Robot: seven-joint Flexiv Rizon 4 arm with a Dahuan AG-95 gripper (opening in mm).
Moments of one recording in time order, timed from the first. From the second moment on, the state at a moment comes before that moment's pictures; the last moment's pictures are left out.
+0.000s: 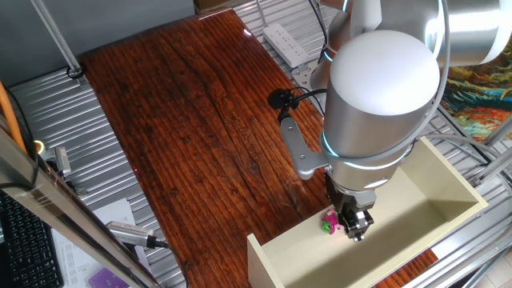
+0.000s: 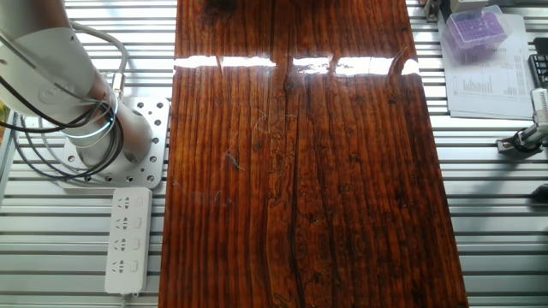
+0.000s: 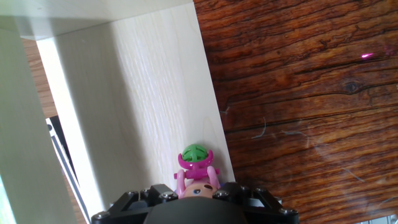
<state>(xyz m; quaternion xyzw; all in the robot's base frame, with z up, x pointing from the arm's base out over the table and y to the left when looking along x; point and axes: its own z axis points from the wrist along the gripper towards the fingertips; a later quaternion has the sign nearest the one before) 0.374 0.465 0.316 -0.09 -0.99 -0.02 0.06</state>
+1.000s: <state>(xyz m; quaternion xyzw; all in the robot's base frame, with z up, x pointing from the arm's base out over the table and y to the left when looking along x) 0.379 0.453 0.353 -0.08 -0.99 -0.03 0.06</state>
